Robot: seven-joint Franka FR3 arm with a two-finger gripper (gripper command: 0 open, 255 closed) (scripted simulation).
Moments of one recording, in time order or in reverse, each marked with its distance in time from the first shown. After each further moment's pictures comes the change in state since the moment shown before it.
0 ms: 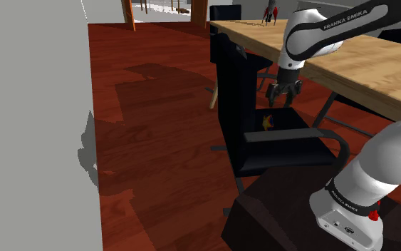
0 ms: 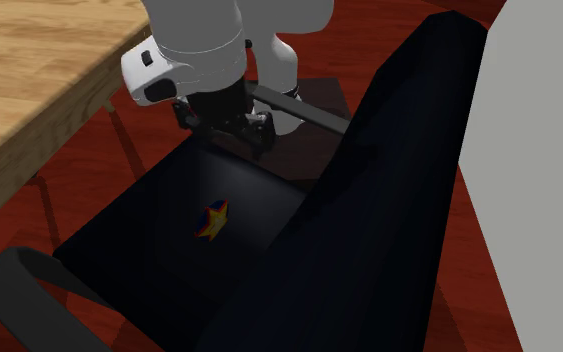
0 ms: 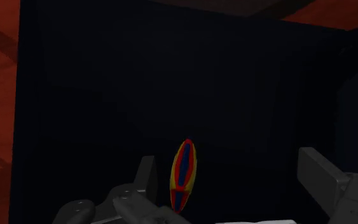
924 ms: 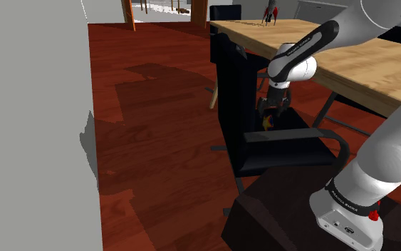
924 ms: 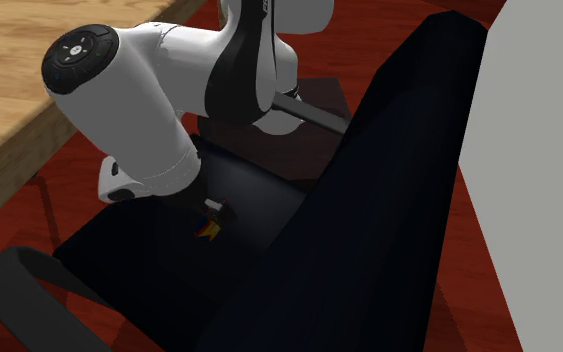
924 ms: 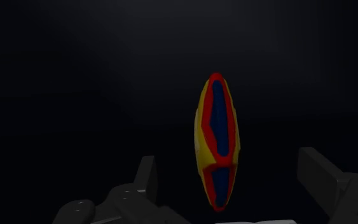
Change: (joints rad) arm -0.053 0.427 -0.088 0.086 0.127 0.360 -0.032
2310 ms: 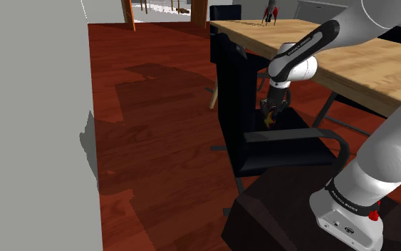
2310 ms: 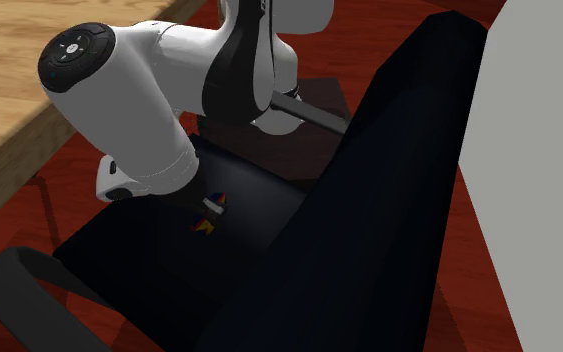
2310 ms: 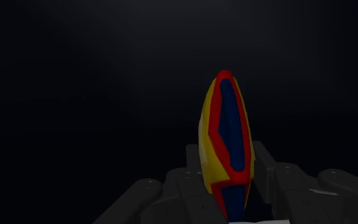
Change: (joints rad) arm -0.003 -0.003 -0.003 0.001 -0.001 -0.005 -0.001
